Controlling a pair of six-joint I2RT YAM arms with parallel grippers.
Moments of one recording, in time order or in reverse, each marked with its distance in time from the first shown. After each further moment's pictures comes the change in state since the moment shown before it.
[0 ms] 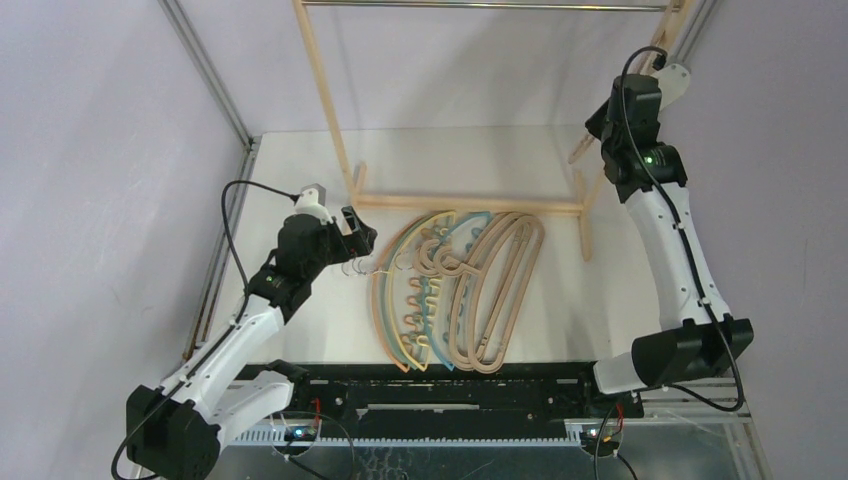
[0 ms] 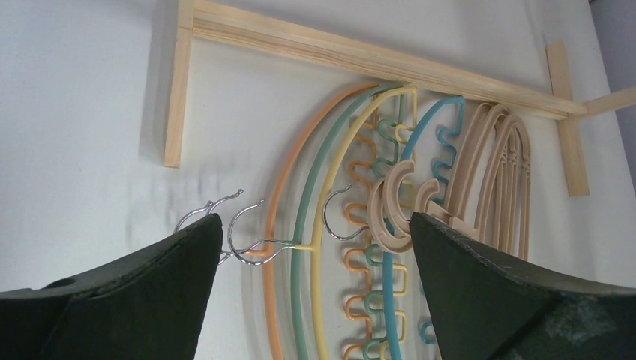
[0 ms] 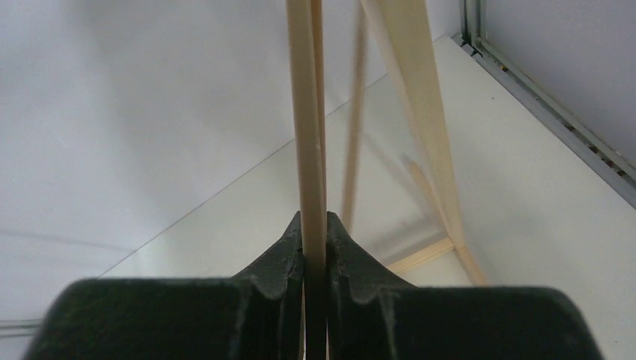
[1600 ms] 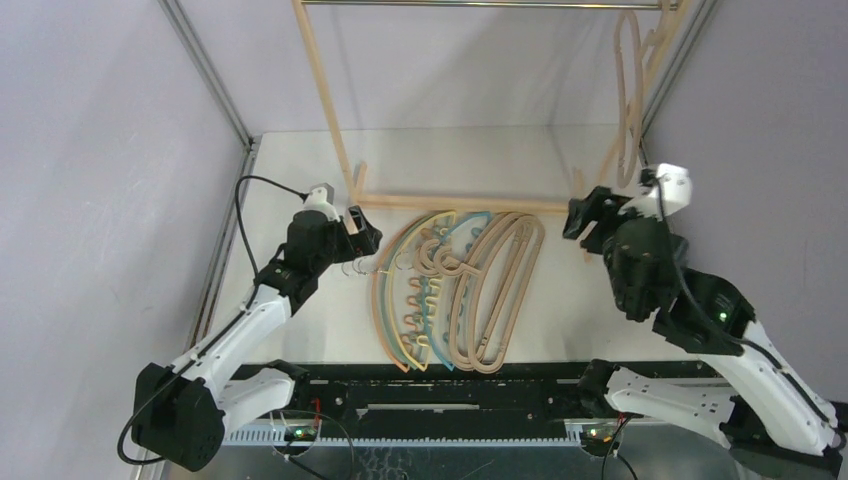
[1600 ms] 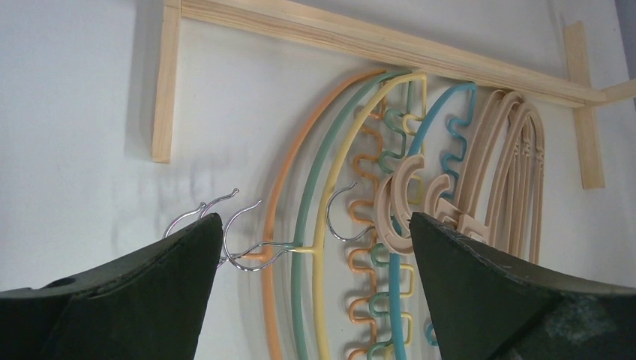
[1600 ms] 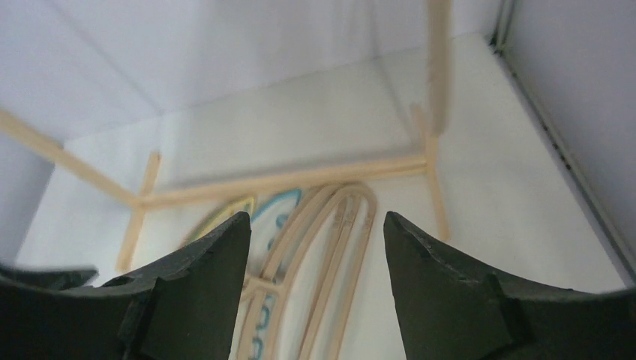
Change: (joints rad) left arm 0.000 0.090 0.000 0.046 0.023 -0.002; right arm 0.762 -0.644 -0.315 -0.273 0.526 -0.121
